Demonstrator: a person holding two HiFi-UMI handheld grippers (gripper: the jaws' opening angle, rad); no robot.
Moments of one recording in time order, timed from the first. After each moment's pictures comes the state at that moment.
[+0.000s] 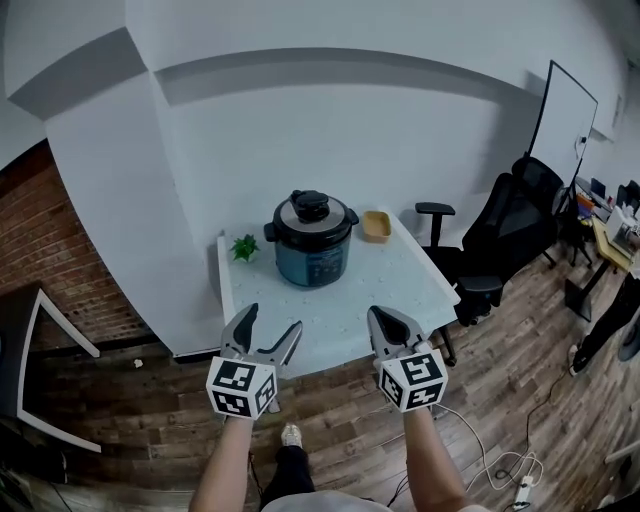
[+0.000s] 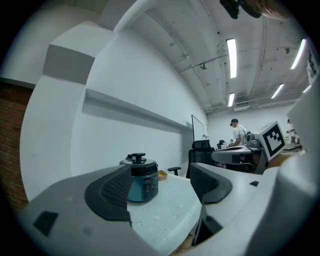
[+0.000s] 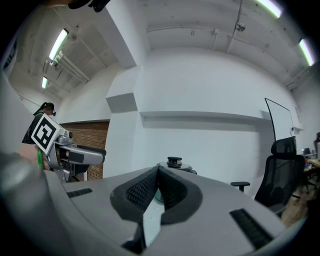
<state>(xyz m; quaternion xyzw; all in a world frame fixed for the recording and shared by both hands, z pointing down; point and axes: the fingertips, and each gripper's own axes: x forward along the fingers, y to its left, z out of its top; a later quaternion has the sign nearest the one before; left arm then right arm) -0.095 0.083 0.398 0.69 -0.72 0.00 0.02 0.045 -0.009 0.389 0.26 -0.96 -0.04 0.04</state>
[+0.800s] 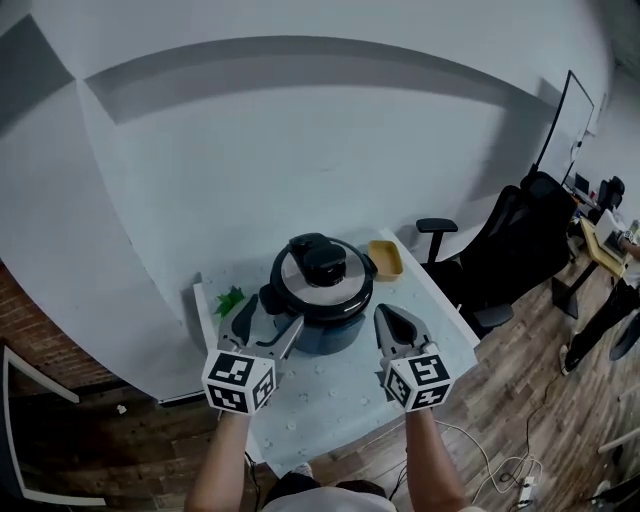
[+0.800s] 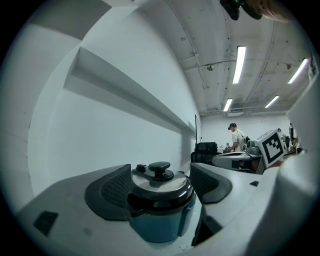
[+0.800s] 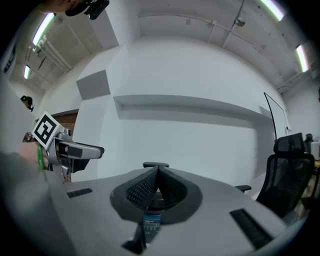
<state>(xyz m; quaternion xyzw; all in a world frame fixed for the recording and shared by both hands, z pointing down) -0.268 -0.111 0.385 0.74 -0.67 -0.01 0.03 -0.107 -0.187 0.386 0.33 -0.94 -0.03 0.05</state>
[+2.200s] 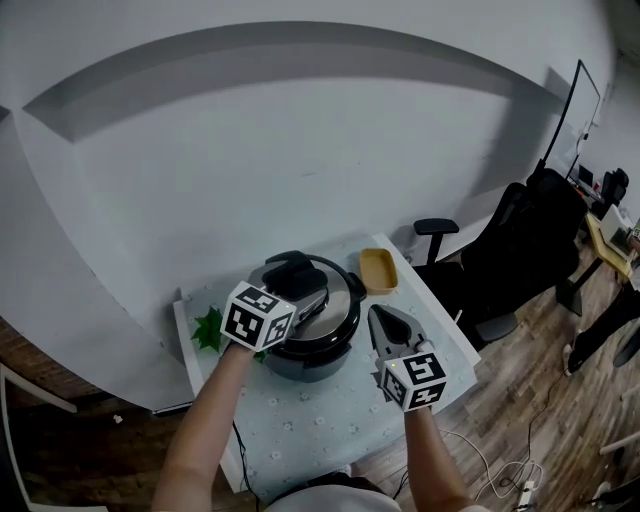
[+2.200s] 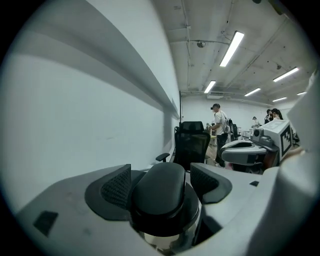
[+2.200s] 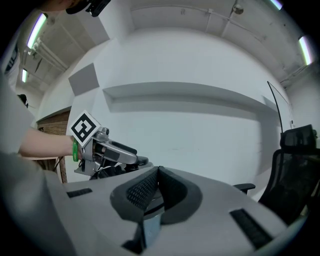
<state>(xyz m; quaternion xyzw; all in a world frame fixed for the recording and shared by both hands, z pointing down) -0.244 -0.299 0.417 0.82 -0.55 0.11 0.08 -0.113 -0.279 0.409 0.32 -0.95 -0.02 0.07</state>
